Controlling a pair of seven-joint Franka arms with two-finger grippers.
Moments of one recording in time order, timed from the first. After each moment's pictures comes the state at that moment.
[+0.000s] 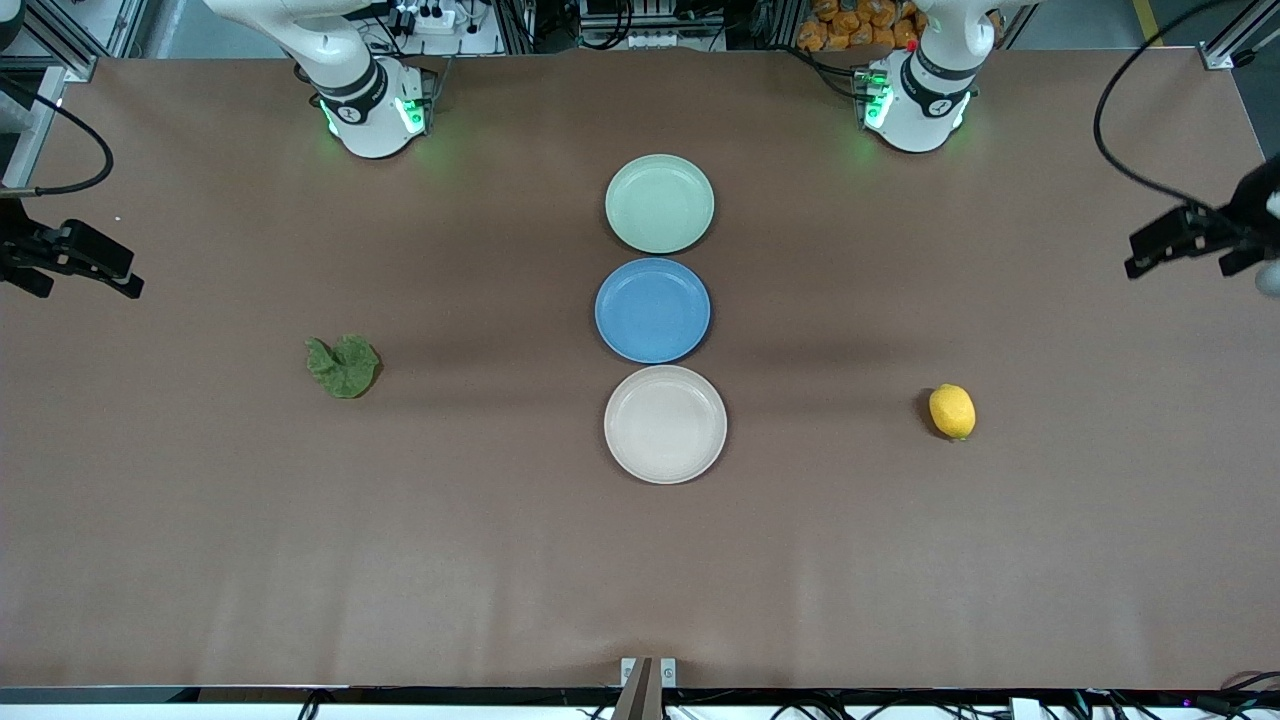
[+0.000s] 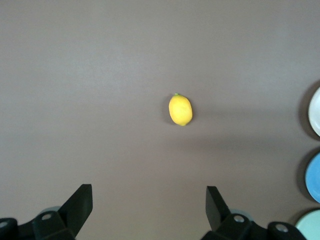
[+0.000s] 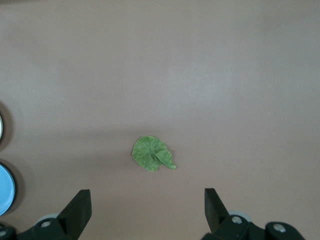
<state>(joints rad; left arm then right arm) 0.15 0.06 -0.13 -1.56 0.03 1.61 -0.01 0.11 0.03 -0.16 -1.52 0.02 1.60 -0.02</state>
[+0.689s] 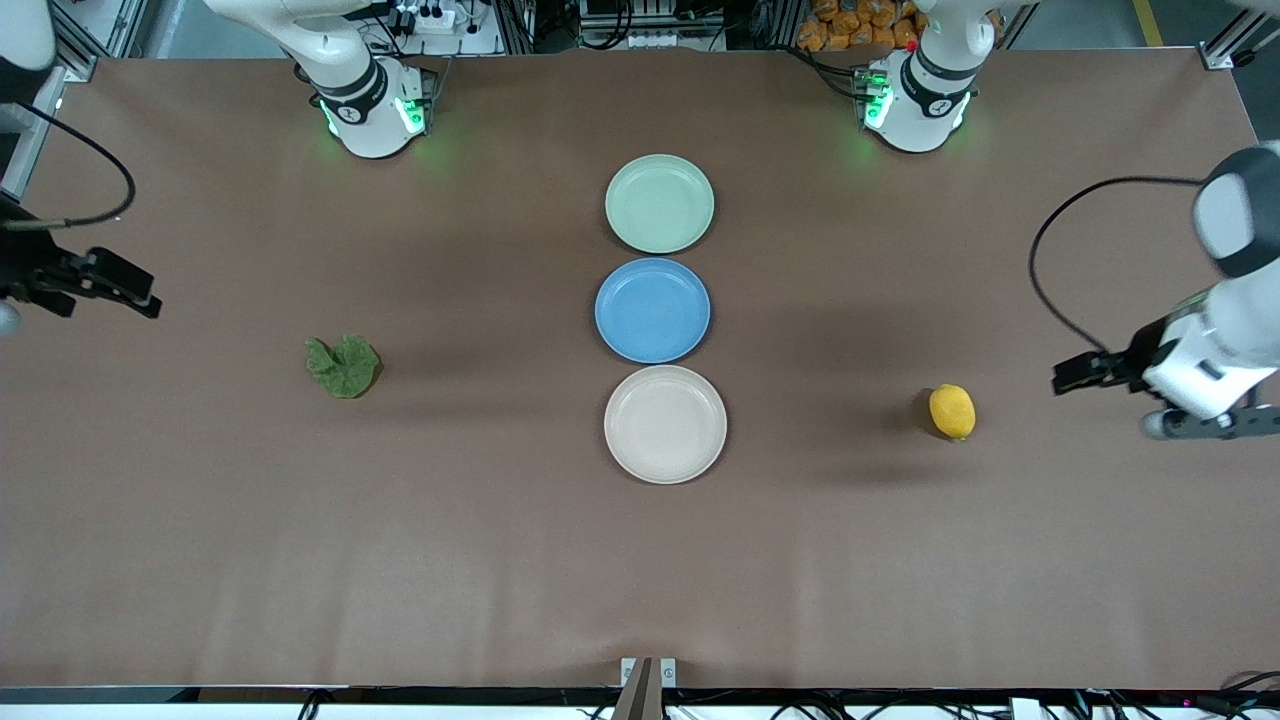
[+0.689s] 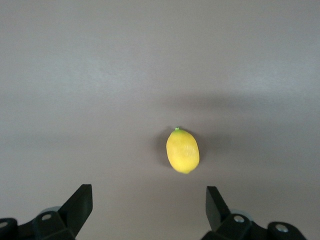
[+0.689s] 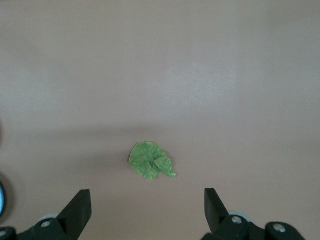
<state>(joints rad) 0.15 0.28 -0.14 -1.72 0.03 1.99 -0.02 0.10 0.05 -0.16 -1.64 0.02 1.74 -0.02</state>
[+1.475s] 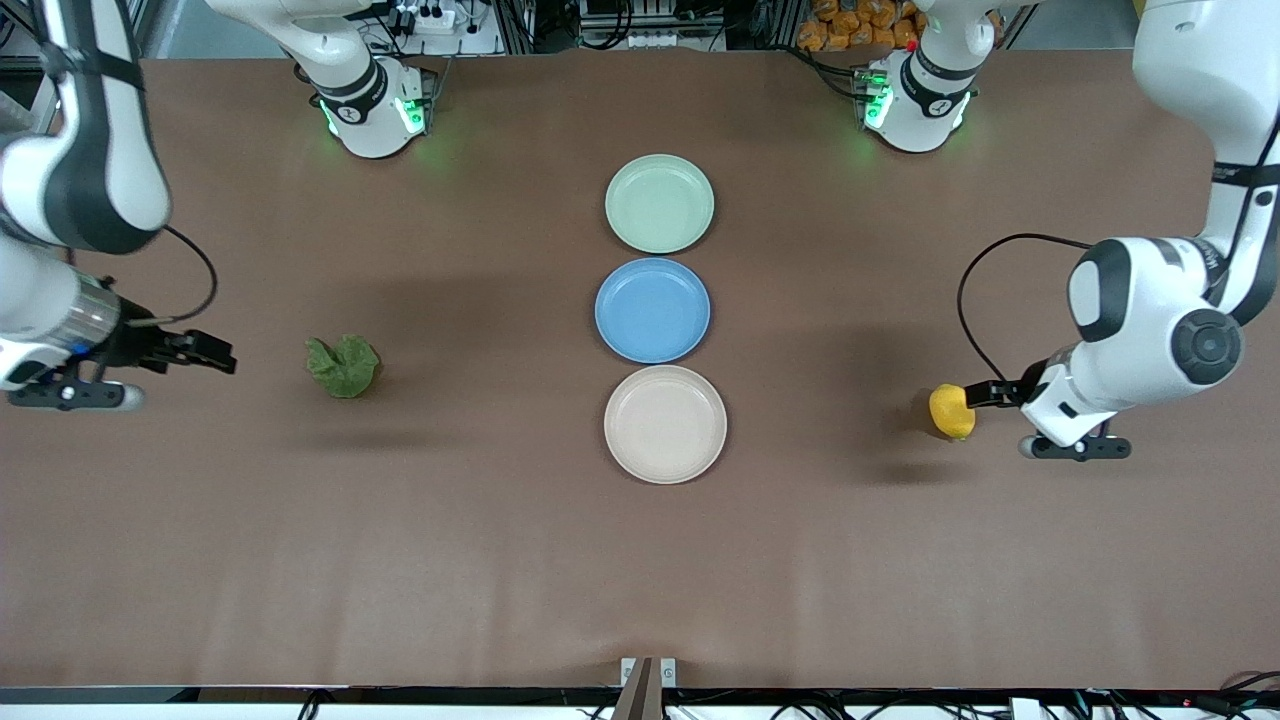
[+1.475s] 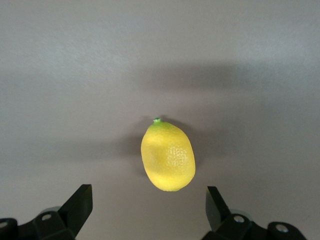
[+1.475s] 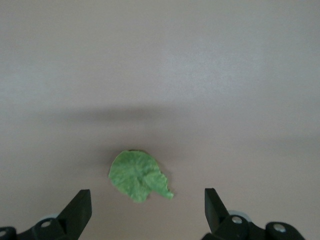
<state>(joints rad) 0.12 0.43 -0.16 -1.85 0.03 2.16 -0.02 0.06 0.16 -0.16 -1.92 0.06 2.08 -0.09</state>
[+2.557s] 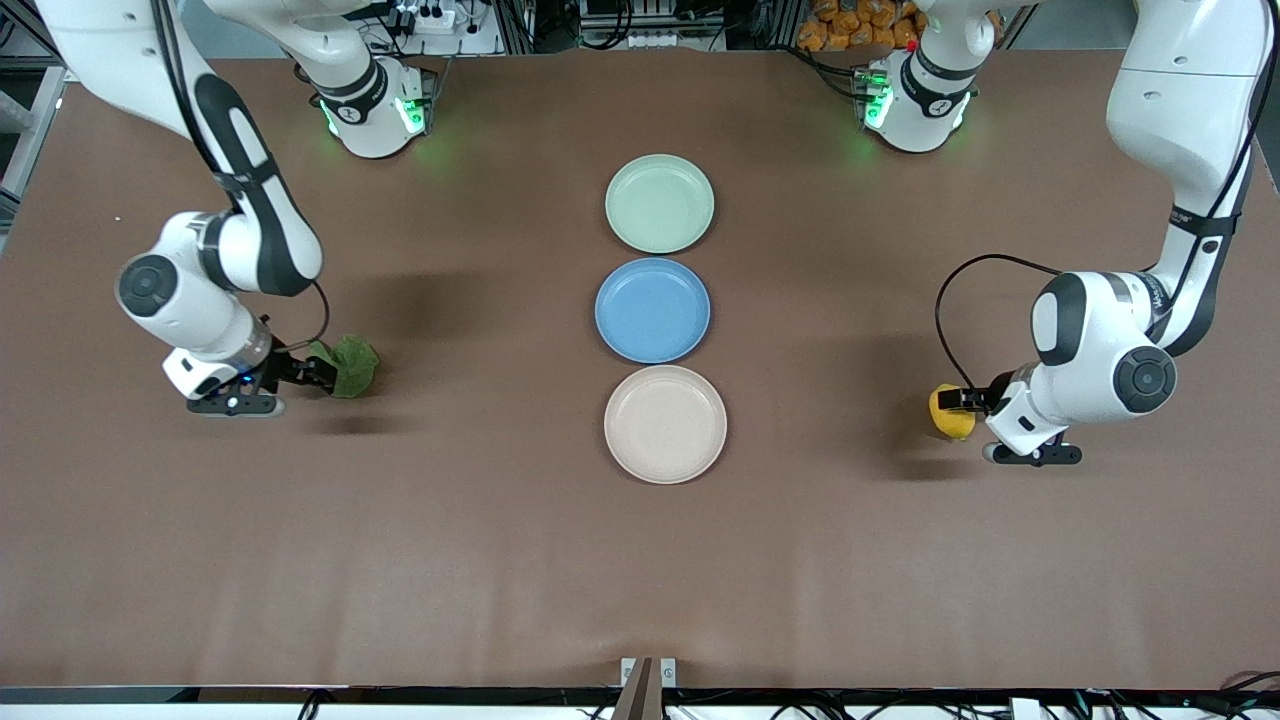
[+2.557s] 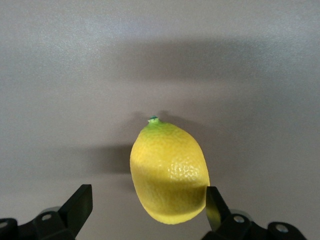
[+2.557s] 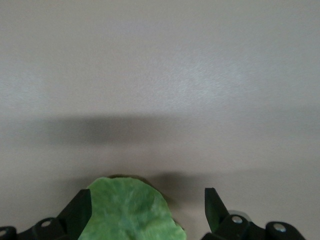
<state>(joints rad) 0.13 0.54 -0.15 -1.86 0.03 2.21 -0.02 0.12 0.36 -0.15 -2.24 0.06 2.64 -0.06</state>
